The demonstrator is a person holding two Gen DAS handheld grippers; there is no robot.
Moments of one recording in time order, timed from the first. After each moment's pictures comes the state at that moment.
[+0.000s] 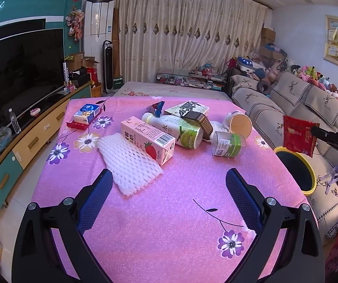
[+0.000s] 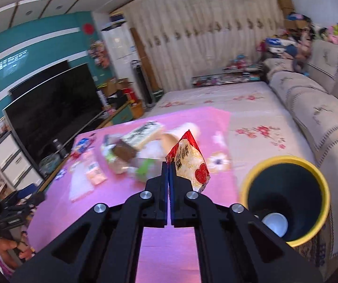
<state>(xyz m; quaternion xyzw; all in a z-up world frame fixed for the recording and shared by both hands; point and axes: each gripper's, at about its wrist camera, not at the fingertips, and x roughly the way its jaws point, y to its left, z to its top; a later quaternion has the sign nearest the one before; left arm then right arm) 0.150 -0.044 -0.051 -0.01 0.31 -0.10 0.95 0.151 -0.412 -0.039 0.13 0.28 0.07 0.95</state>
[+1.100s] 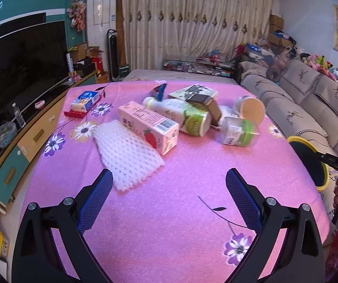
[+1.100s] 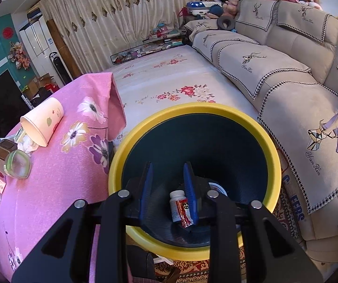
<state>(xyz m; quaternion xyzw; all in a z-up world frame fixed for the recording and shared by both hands) 0.183 -0.057 -0.079 0.00 0.35 -0.06 0.93 0.184 -0.535 -0.162 0.18 0.38 -0.12 0.90</state>
